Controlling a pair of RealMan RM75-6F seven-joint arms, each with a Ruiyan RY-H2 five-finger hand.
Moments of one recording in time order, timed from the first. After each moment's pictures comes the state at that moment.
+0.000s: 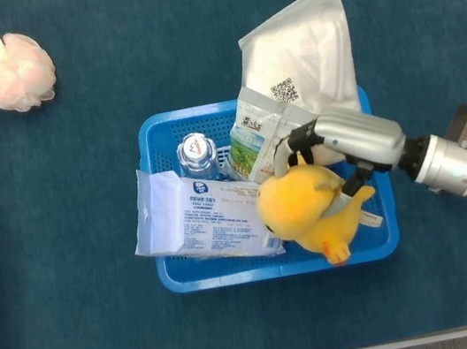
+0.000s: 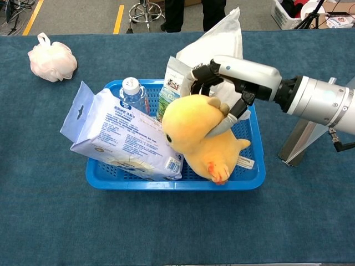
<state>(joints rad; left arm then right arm) -0.12 -1.18 -0.06 -1.65 1.38 1.39 0.07 0.84 -1.35 -0.07 -1.53 -1.77 1.12 0.84</state>
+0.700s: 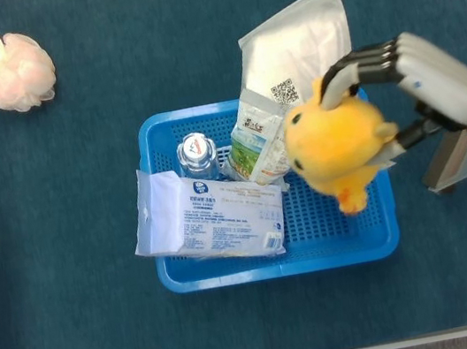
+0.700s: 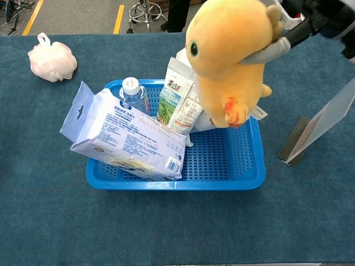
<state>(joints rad) -0.13 -1.19 -0.06 -1.66 1.38 1.39 0.08 0.71 -1.17 0.04 -1.68 -1.74 1.39 0.71</state>
